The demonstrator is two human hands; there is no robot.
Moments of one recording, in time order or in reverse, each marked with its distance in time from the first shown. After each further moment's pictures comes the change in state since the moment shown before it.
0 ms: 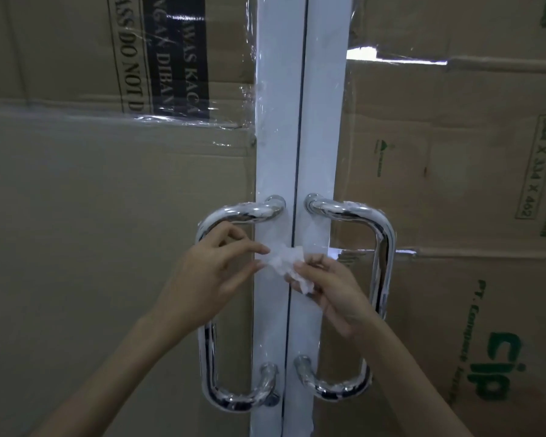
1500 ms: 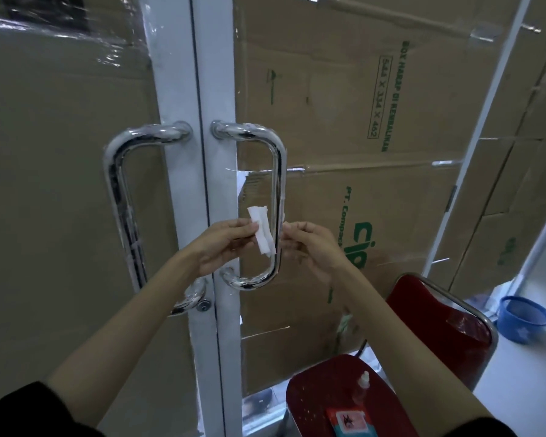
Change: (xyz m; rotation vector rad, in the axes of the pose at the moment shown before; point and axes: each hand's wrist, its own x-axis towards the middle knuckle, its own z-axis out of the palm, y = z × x) left_hand -0.032 0.082 0.095 -1.453 -0.653 -0.978; right_hand -0.128 0.014 -0.072 -0.202 0.346 0.014
